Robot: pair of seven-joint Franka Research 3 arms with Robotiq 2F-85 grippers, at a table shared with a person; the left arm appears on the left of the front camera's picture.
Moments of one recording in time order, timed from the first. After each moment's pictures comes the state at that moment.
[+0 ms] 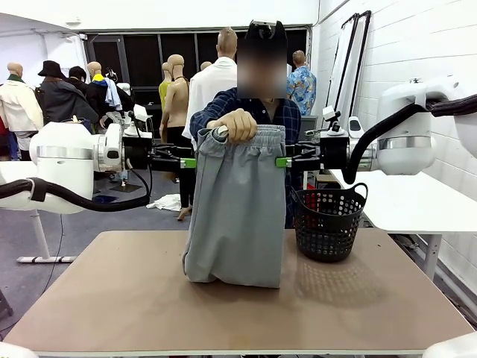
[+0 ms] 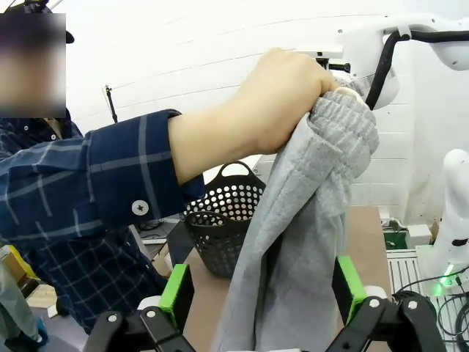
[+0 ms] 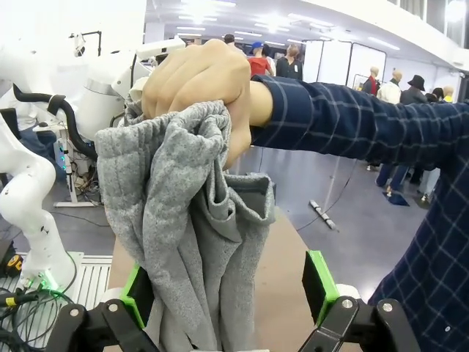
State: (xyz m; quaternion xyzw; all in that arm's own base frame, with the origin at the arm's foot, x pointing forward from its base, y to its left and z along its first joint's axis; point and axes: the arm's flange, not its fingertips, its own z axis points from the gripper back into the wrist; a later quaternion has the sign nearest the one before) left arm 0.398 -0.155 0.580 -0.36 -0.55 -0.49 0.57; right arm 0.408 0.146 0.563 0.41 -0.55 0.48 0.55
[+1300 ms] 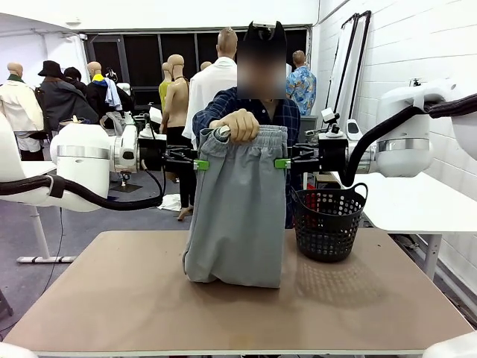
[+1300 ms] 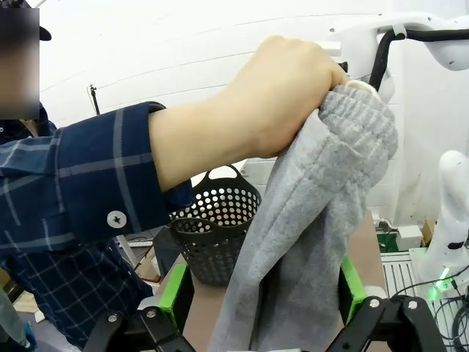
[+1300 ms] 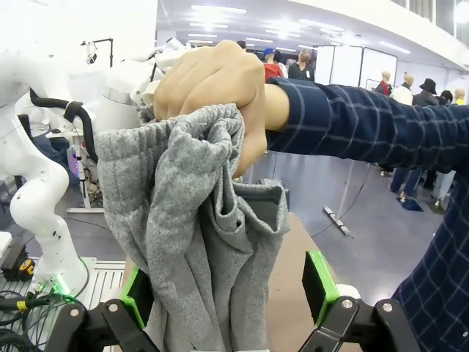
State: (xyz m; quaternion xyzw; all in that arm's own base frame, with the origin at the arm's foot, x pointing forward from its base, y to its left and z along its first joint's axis) left arm 0.413 -0.185 0.573 -0.38 -0.54 -0.50 0.57; right arm 0.408 0.151 0.558 0.44 -0.54 0.48 0.54
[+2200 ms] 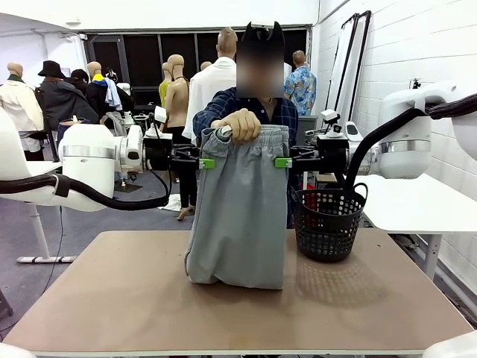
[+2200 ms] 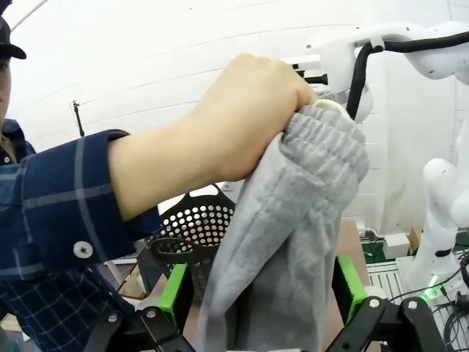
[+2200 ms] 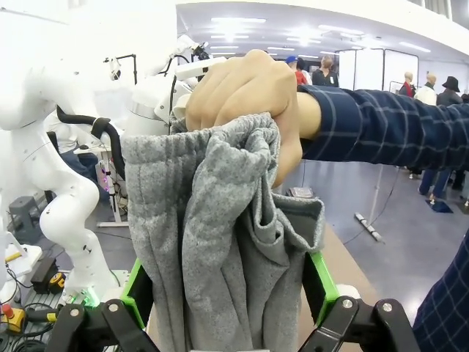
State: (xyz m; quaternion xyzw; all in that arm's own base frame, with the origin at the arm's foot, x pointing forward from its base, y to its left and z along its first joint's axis) left arm 0.409 -0.203 0.574 -0.41 -0.53 -0.51 0.54; right arm 0.404 0.154 0.555 0.49 -0.51 0.47 0.53
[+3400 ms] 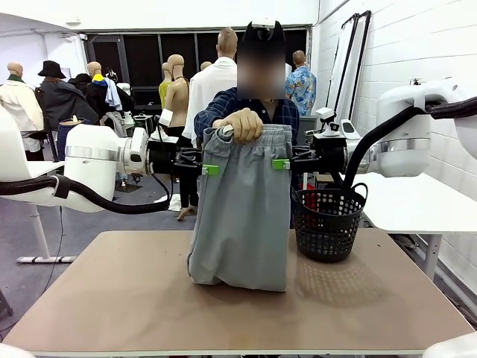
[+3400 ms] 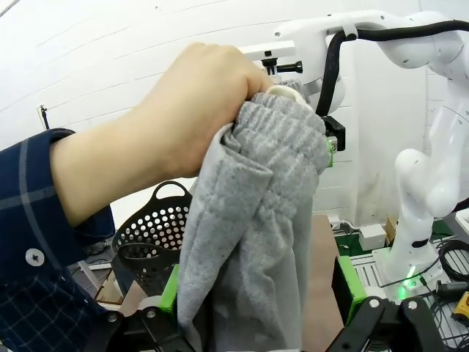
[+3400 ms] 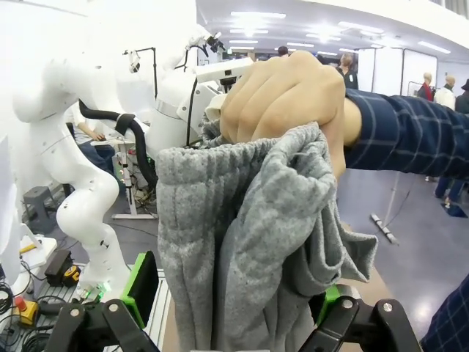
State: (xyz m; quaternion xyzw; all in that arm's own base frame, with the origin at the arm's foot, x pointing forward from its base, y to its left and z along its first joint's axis) left arm 0.400 -0.217 0.570 -0.43 -0.50 -0.54 0.52; right arm 0.387 0.166 0.563 0.50 -0.49 0.50 0.52
